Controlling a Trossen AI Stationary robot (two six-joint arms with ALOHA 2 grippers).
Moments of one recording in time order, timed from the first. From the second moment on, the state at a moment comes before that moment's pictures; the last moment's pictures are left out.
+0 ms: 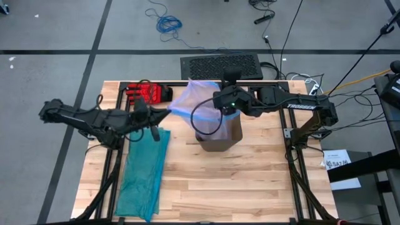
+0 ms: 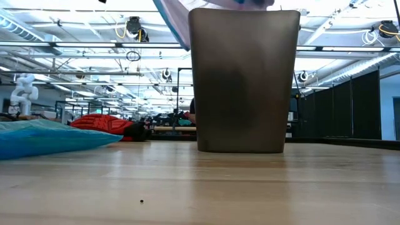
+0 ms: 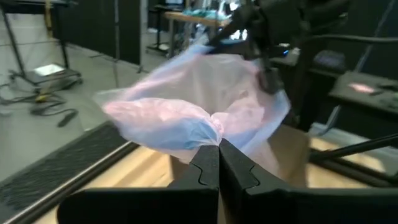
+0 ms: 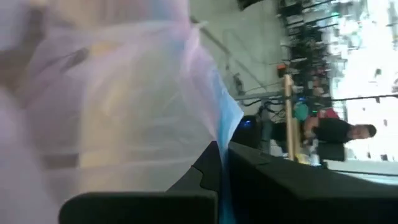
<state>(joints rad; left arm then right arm) -0.25 0.89 0.90 -0.16 -0.67 -0.23 -0.02 1.59 1.75 -0.90 0.83 -0.65</state>
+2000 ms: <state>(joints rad) -0.24 0.98 0.89 -0.17 -0.63 -0.23 0.40 1.36 1.20 -0.95 0.54 0.61</state>
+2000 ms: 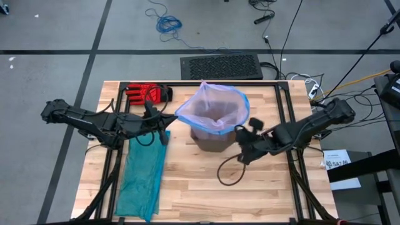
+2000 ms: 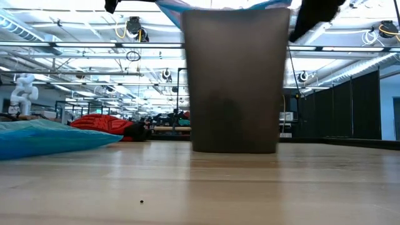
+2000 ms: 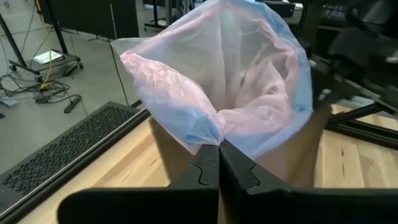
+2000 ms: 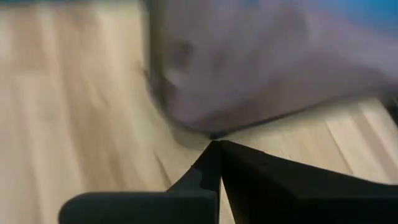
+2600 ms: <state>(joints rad) -0.24 0.89 0.89 -0.17 -0.62 -0.20 0.40 1.48 1.28 -0.55 0.42 0.23</state>
